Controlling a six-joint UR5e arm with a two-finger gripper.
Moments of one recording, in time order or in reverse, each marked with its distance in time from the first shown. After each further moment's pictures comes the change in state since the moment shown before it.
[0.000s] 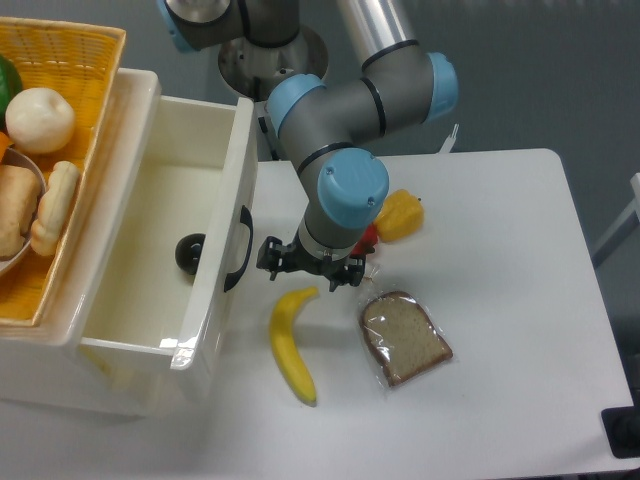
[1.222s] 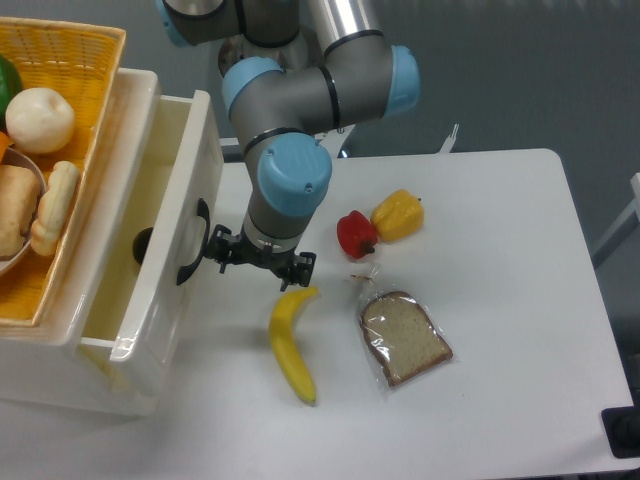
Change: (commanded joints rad) arm -0.120 0.043 -0.002 -0.006 -0.035 -0.002
